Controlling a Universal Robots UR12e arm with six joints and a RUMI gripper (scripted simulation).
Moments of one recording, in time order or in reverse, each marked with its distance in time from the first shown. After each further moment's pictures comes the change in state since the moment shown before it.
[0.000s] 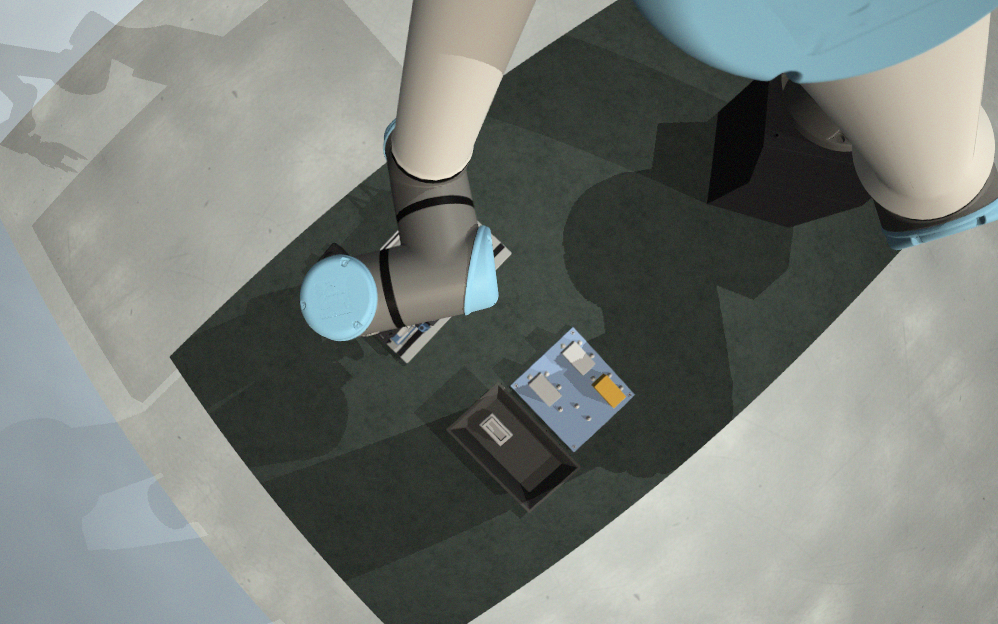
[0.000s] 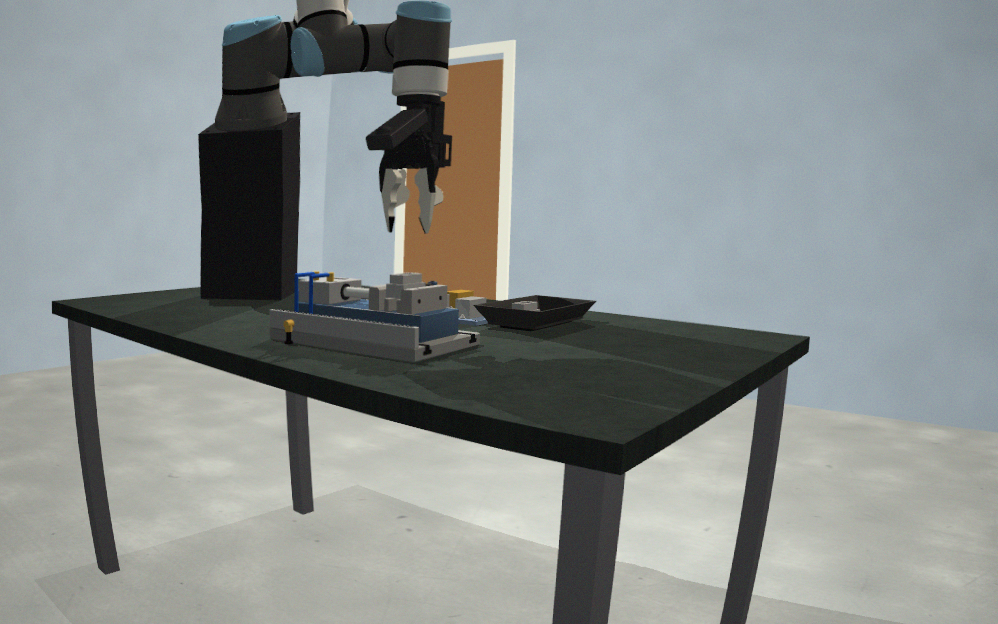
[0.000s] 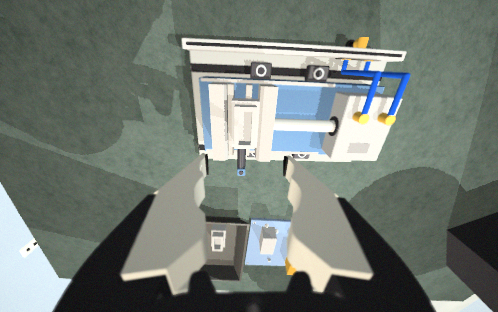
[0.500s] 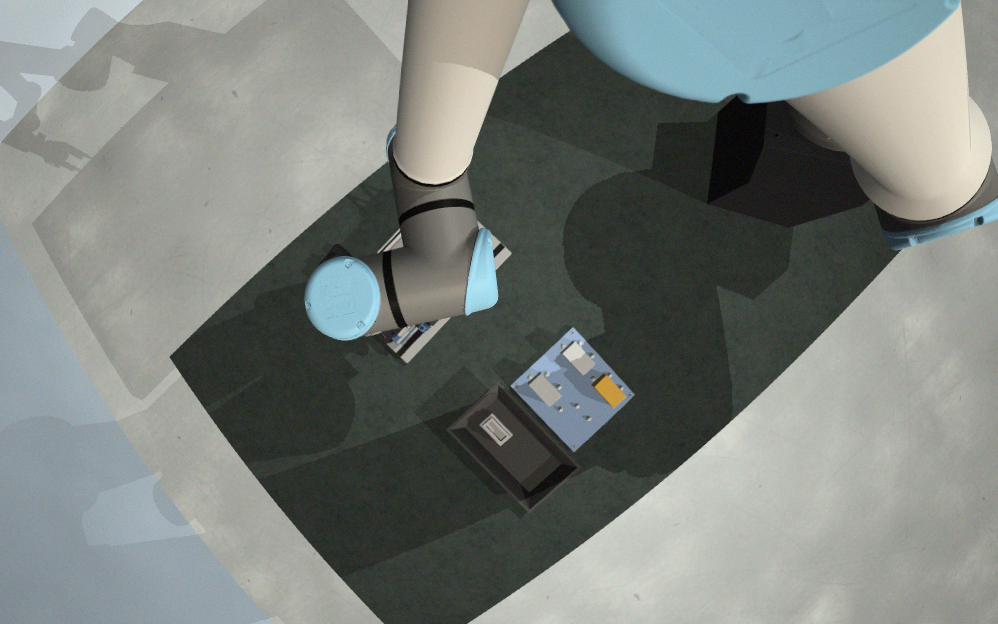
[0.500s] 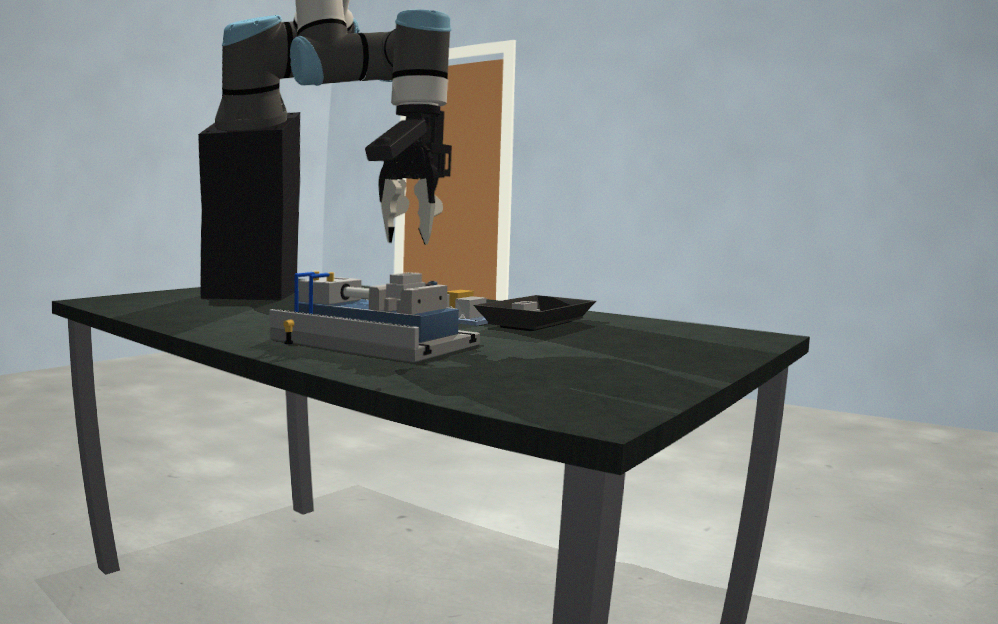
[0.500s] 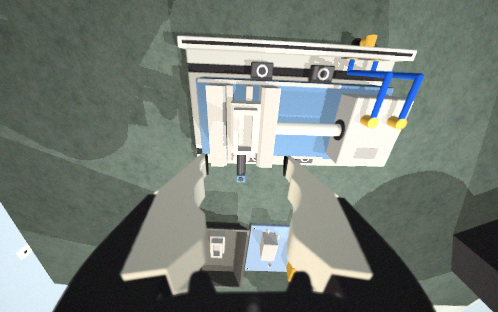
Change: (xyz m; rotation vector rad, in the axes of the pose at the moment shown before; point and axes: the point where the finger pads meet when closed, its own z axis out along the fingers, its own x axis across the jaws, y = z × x) arm 0.000 0.000 0.017 0.000 0.000 0.000
